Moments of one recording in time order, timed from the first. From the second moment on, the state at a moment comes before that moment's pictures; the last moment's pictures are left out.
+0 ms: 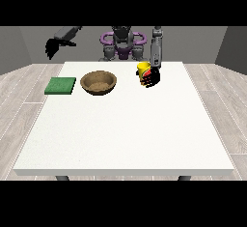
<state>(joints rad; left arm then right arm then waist) -0.39 0.05 0.20 -0.71 -0.11 0.37 -0.97 -0.19 -0.30 -0.28 -1.42 -0.22 0.35 -0.27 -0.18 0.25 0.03</state>
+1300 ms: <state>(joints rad) -0.76 0.25 -0.16 -0.71 -0.76 0.50 0.01 -0.18 -0.37 -0.34 -1.12 -0.24 0.43 -0.26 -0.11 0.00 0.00</state>
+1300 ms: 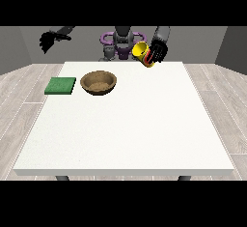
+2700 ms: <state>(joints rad) -1.00 0.05 -0.81 -0.57 -1.66 0.08 0.37 -0.21 -0.40 -0.35 -1.00 -0.23 0.47 -0.29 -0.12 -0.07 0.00</state>
